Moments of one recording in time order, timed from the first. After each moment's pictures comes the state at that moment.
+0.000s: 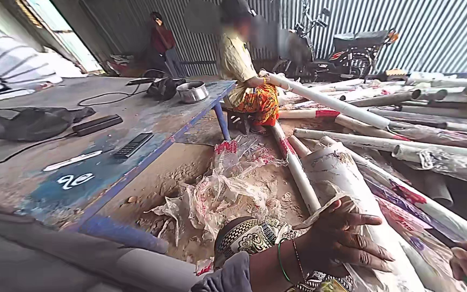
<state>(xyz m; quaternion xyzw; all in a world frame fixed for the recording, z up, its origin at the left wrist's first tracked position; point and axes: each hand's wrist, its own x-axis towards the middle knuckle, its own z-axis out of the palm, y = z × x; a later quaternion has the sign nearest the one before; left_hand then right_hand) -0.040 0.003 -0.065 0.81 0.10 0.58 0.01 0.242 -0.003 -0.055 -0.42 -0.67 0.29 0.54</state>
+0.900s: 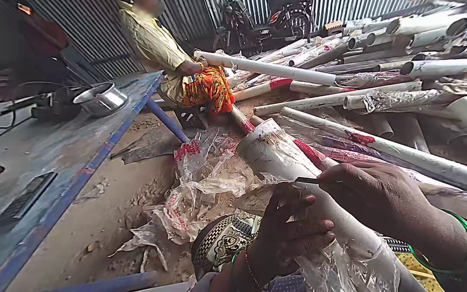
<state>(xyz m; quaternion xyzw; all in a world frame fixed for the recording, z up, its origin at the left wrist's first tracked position) -0.061 -0.025 -0.065 0.84 0.19 0.50 0.00 0.152 0.015 0.029 -0.29 -0.88 -0.09 0.38</state>
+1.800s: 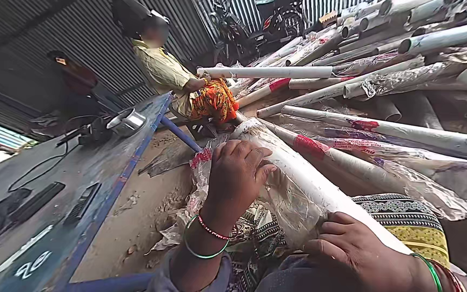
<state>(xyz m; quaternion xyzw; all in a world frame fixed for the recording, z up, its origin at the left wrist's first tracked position) -0.083 -0.014 0.049 0.82 0.46 0.26 -0.21 0.158 -0.077 -0.066 -0.18 -0.89 -0.02 0.41</state>
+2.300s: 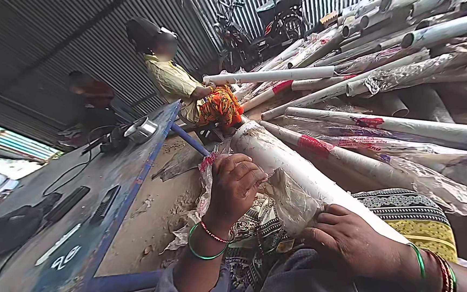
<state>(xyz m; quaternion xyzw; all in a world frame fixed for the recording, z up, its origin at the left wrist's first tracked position) -0.108 -0.025 0.022 0.84 0.35 0.35 -0.22 0.154 -0.077 -0.071 -0.18 -0.89 -0.07 0.41</state>
